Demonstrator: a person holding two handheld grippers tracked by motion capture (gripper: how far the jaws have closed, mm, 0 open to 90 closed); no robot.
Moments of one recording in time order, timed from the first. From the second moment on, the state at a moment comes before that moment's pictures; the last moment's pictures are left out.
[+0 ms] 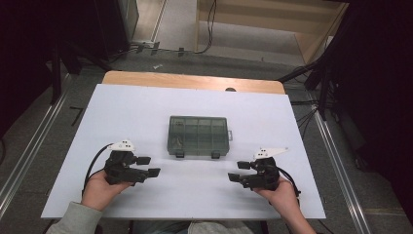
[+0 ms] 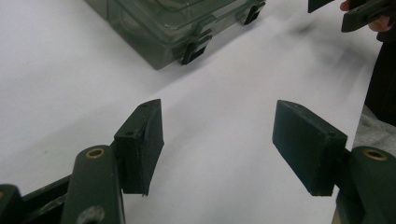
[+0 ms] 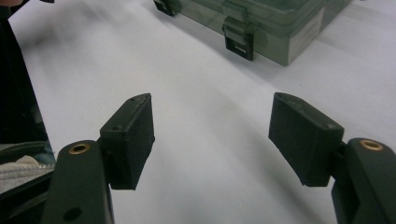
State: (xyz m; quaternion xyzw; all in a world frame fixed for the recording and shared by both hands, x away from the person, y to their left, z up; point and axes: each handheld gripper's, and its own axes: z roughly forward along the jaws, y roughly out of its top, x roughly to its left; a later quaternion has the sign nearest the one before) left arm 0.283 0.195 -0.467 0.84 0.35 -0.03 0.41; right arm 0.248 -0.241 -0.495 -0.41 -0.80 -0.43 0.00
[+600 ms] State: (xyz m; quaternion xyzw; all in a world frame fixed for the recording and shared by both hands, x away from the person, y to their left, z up) left arm 0.281 0.213 -0.471 0.83 0.37 -0.01 0.41; right arm 0.244 -0.248 -0.502 -0.42 -0.81 -0.42 0.00
